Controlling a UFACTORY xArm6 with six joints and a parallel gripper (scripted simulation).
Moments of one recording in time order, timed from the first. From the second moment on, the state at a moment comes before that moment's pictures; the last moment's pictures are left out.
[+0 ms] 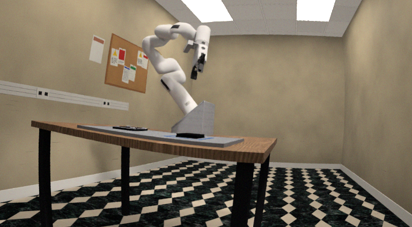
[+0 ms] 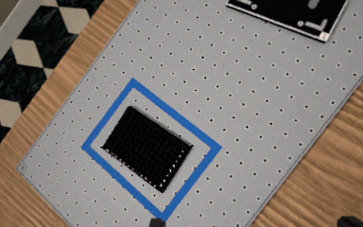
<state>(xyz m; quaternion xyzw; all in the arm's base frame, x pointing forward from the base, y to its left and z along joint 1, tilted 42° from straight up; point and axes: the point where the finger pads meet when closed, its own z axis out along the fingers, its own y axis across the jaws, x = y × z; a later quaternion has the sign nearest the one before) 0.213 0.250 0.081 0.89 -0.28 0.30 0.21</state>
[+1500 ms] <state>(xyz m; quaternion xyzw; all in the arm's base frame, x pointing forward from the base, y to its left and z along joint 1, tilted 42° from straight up) 0.321 0.249 -0.004 0.93 -0.05 0.17 0.32</state>
